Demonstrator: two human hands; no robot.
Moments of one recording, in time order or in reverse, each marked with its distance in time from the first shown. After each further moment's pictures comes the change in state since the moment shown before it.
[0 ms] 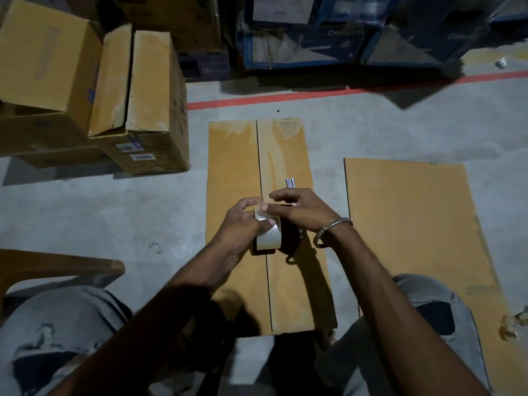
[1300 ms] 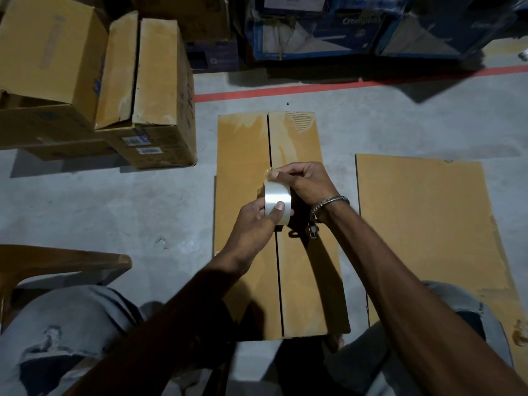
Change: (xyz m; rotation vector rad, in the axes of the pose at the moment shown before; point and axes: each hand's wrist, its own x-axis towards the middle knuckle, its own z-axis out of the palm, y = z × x) left_hand 0.013 -0.011 -0.001 0.146 -0.034 0.208; right_hand 0.057 -0.010 0.008 0.341 0.142 -0.109
